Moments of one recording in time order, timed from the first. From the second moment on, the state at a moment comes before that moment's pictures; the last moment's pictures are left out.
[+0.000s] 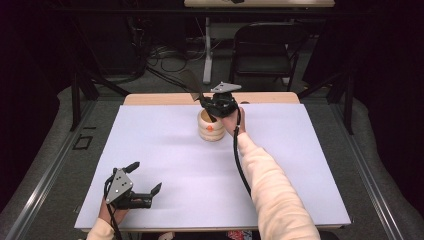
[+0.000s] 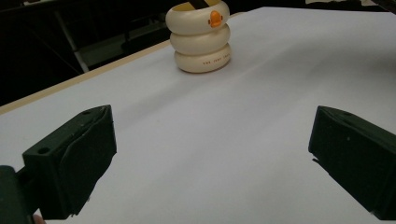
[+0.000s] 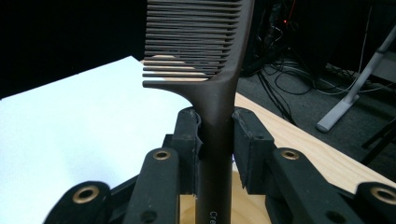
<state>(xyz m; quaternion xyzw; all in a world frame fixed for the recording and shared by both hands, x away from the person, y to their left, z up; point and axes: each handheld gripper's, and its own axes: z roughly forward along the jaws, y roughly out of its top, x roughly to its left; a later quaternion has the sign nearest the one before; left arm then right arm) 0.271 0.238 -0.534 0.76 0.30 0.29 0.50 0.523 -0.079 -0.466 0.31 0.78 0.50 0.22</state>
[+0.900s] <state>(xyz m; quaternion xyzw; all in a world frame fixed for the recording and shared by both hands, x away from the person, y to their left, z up) 0.271 0.238 -0.534 0.76 0.30 0.29 0.50 0.523 -0.081 -0.482 0.32 0.78 0.49 0.20</state>
